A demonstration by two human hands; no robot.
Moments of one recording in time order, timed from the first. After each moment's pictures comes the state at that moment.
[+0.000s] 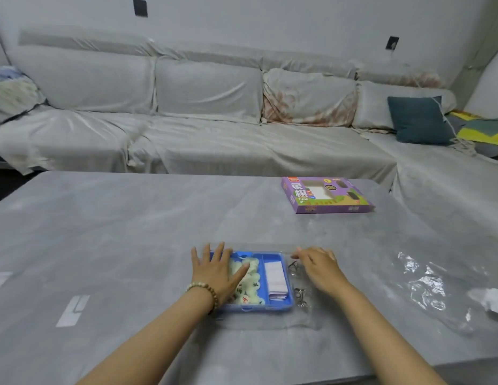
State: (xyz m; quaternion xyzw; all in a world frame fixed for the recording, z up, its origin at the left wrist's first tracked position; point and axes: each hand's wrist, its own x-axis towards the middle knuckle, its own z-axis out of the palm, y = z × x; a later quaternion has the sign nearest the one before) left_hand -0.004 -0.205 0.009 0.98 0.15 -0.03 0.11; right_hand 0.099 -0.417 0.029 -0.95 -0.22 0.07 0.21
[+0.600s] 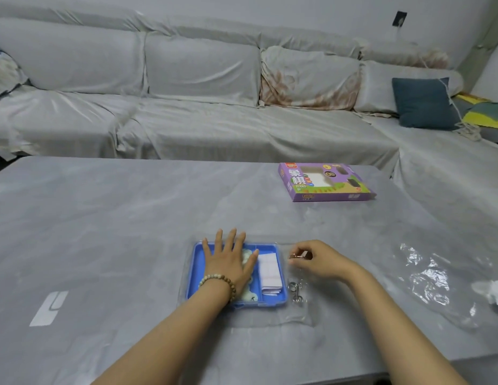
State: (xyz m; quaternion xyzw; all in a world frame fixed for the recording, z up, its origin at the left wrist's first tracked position) left_hand 0.029 -0.236 -0.008 0.98 0.14 -0.02 0.13; right_hand 0.118 -0.429 0.036 -0.89 -0.25 0.22 0.31
